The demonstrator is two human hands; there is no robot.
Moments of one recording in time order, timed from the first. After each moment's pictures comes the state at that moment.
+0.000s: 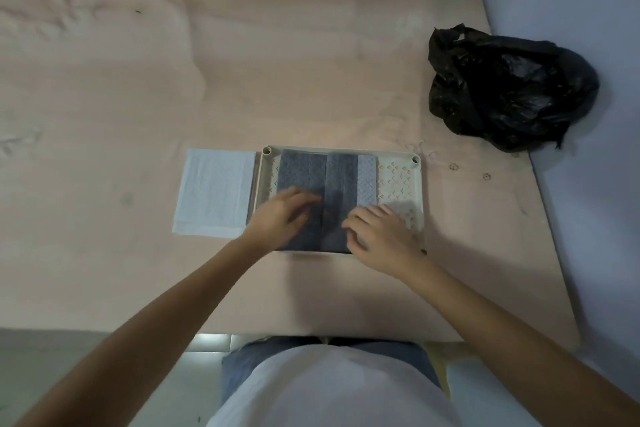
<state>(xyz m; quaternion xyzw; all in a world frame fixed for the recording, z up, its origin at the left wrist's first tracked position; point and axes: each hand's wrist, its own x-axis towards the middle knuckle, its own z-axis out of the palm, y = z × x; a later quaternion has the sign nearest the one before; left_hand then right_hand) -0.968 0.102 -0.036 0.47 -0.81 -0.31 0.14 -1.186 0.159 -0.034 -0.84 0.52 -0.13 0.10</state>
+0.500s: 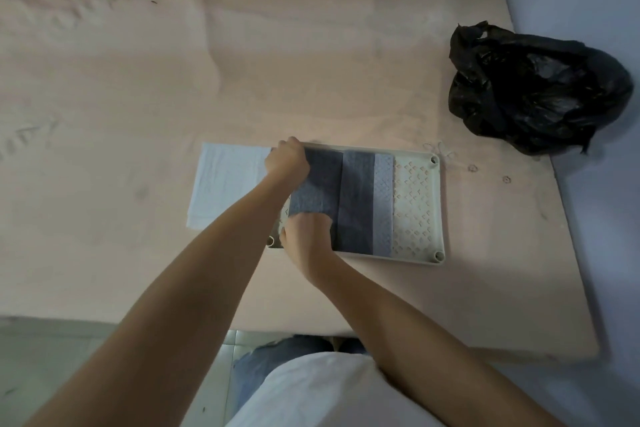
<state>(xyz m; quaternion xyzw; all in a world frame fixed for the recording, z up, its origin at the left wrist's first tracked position) -0.994 0.012 -0.020 0.71 -0.66 -0.23 -0.09 -1.034 0.134 -0.032 -0.77 0.61 0.12 0.12</state>
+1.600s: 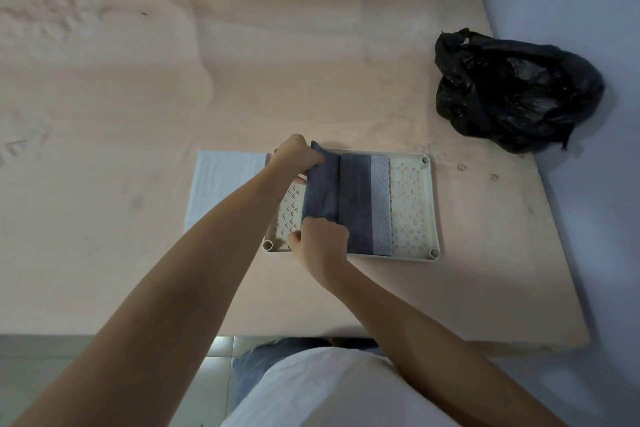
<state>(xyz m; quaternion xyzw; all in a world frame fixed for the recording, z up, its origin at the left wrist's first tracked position) -1.005 -0.002 -0.006 0.69 -0.53 -0.48 0.07 -1.049 0.149 -0.025 -0.66 0.72 0.00 0.20</state>
